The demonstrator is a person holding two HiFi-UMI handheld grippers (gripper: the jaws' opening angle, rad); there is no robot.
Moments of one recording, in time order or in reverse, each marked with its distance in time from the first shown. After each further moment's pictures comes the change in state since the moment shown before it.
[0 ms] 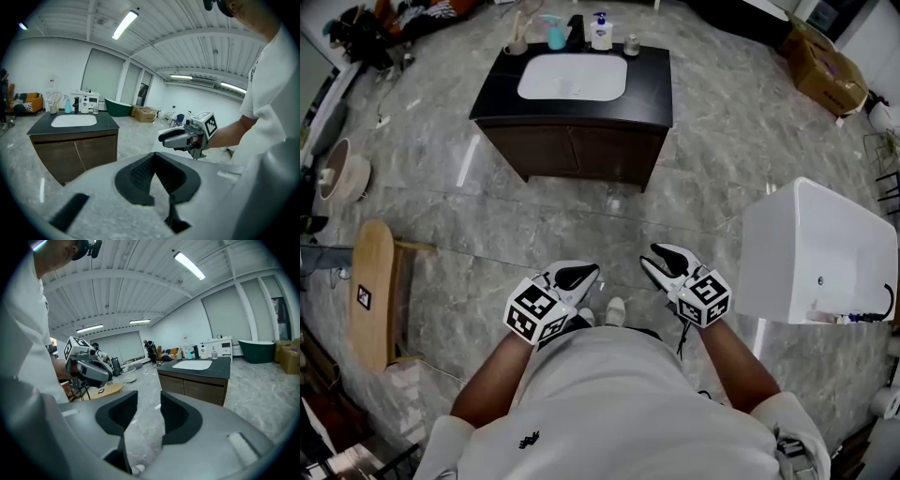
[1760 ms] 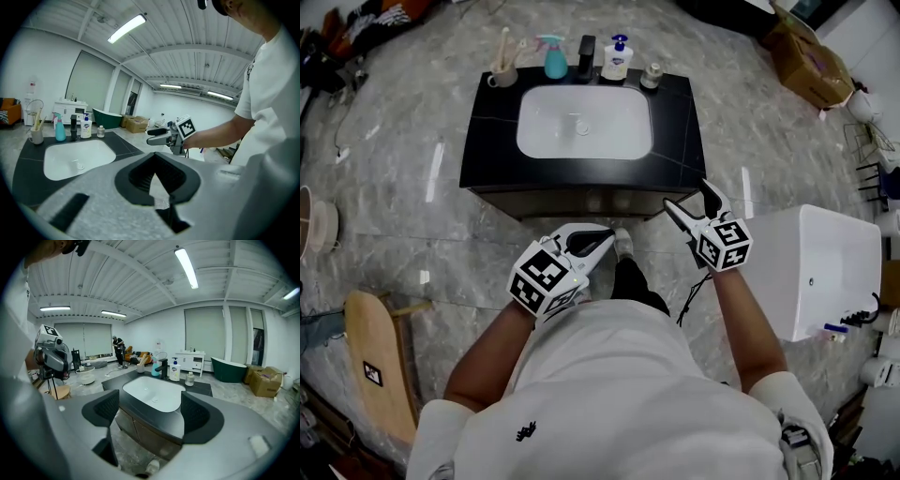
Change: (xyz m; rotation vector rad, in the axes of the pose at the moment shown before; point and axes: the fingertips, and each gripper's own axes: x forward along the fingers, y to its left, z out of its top) left arm 0.038 0.349 0.178 0.113 -0.080 -0.205; right arm 0.271 -0.272 0.197 -0.068 -0.011 -0.422
